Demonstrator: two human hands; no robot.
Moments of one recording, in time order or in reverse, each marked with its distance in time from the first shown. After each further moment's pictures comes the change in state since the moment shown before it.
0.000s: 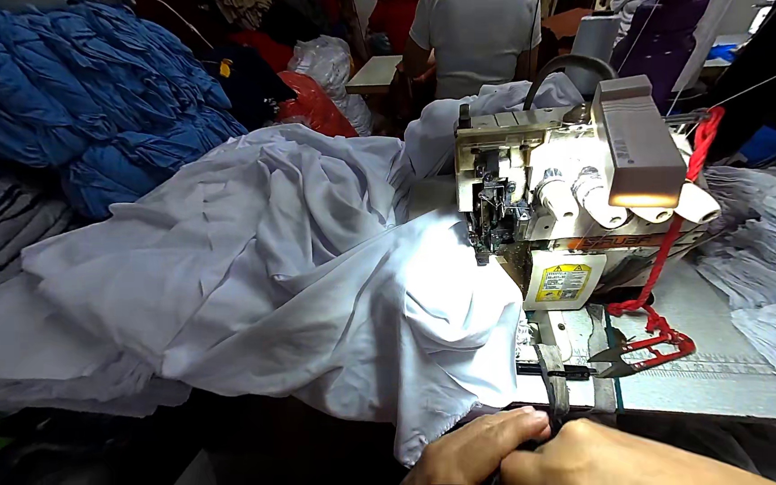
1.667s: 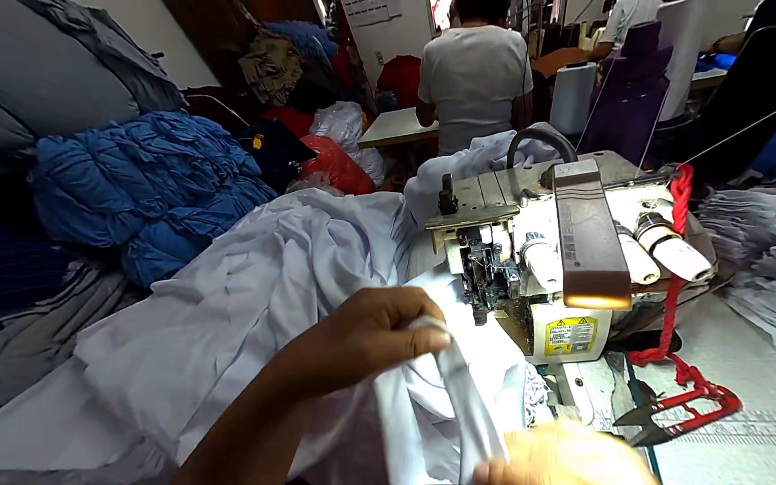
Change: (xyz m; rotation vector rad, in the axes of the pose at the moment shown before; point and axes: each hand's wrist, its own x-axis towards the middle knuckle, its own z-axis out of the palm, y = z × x) left_hand 0.122 0.018 -0.140 0.321 -0.182 -0.206; right_hand 0.022 0.041 0.023 -0.239 0.910 -0.339
